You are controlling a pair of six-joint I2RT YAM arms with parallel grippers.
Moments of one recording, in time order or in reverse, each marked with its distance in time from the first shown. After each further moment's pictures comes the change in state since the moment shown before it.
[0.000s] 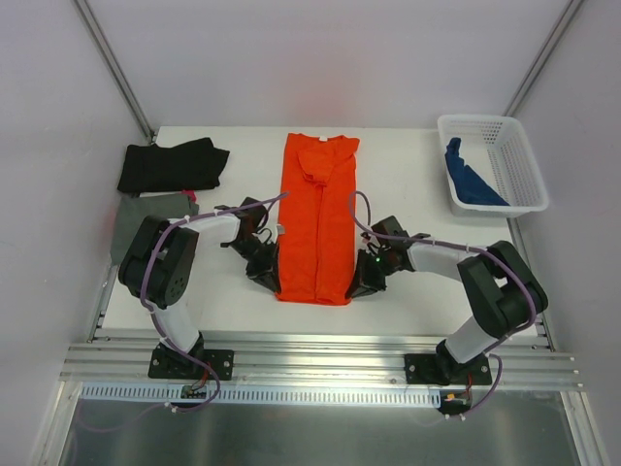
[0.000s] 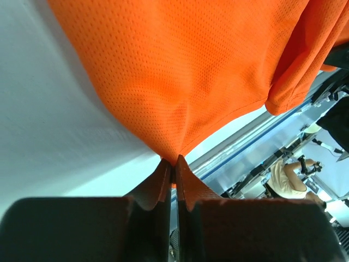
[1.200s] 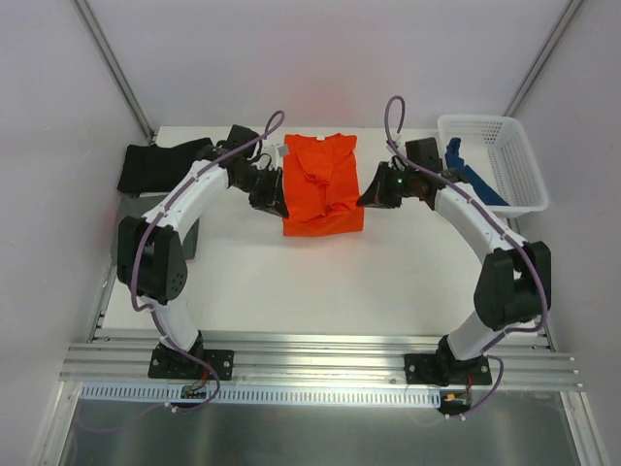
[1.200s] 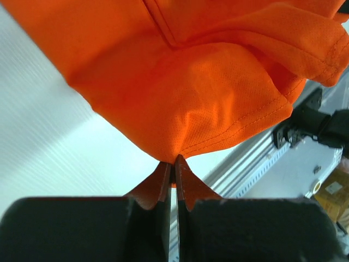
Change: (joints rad) left arm 0.057 -0.029 0.542 -0.164 -0.032 0.132; right arm -0.223 -0.036 0.544 -0.187 0.054 -0.191
